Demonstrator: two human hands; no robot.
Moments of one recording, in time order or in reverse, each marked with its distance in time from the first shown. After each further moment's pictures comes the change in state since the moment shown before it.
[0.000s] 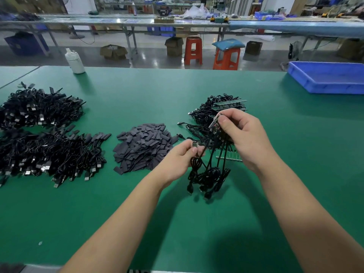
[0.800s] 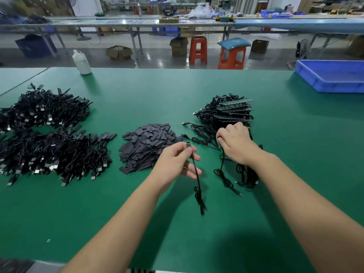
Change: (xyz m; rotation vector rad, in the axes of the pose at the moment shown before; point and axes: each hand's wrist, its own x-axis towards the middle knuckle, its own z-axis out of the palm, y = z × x) left_hand -0.021 0.003 -0.011 -0.237 0.151 -0.036; right_hand 0.044 0.099 -0.019 -1.242 -0.339 -0.076
